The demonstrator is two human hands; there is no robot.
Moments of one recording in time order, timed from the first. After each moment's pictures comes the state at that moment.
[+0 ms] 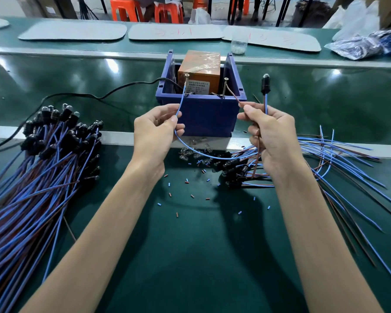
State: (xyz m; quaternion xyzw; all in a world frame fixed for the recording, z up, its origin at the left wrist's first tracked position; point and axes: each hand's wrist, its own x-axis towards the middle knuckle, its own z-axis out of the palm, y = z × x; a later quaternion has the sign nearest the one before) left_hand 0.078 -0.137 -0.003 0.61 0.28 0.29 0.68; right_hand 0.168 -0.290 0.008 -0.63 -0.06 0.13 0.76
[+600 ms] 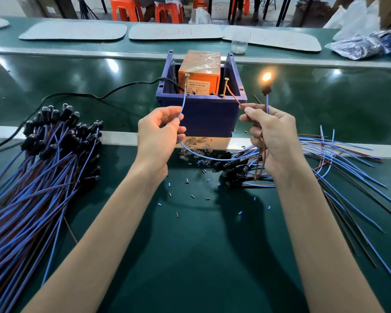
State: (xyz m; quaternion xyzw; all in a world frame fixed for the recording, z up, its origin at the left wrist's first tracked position) left_hand 0.080 -0.139 -0.006 0.63 0.29 0.29 0.66; right_hand 0.170 -0.292 0.006 -0.62 -0.07 0.14 0.76
